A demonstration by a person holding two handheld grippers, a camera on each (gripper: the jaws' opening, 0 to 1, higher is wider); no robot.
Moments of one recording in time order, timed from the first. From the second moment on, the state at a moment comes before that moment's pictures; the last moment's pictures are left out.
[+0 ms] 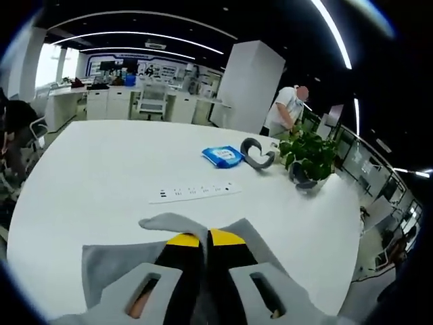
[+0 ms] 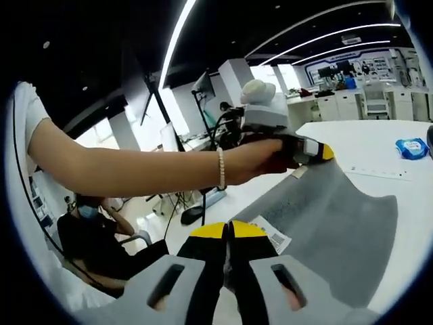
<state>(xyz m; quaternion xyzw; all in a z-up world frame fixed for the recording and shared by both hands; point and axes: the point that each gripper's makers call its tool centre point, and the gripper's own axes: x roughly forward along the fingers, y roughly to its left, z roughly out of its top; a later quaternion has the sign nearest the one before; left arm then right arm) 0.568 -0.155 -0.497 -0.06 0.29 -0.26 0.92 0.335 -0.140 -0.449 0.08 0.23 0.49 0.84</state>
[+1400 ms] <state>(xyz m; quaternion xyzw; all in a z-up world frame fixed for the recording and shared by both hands) 0.575 -0.049 -0.535 -0.01 0.29 -0.20 0.93 0.334 -0.049 -0.495 0.04 0.25 0.55 0.80</state>
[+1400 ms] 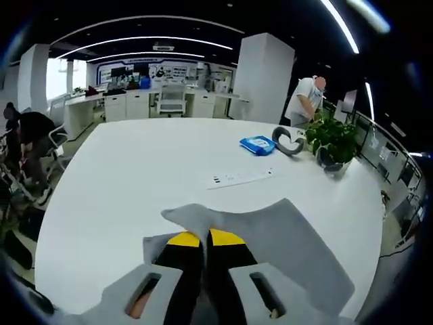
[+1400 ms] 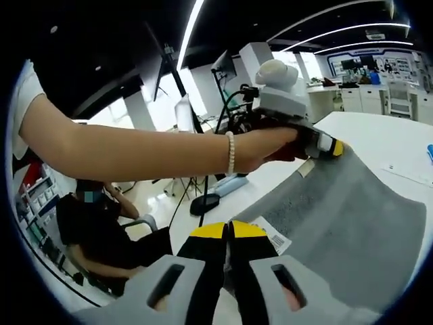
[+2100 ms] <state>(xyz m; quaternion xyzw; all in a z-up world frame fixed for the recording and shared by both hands) 0.587 -0.034 -0.597 0.01 0.32 -0.18 0.93 0.346 -0.025 -0.561 0.03 0.28 0.53 0.80</state>
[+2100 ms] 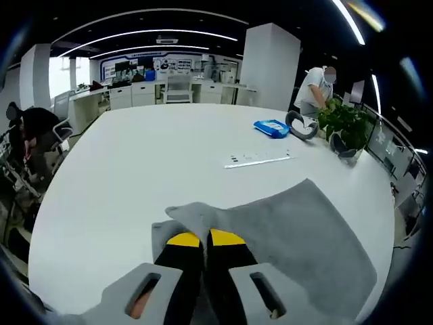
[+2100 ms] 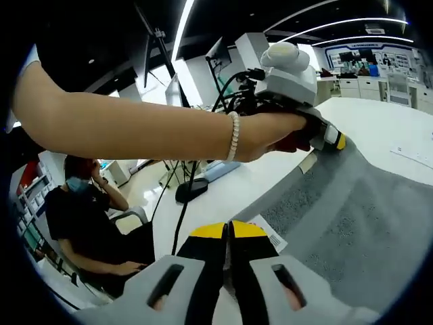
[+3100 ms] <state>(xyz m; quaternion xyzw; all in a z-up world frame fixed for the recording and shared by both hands) 0.581 -0.011 -0.598 -0.01 0.29 -0.13 0.95 0.393 -0.095 -0.569 0.03 0.29 0.48 0.83</state>
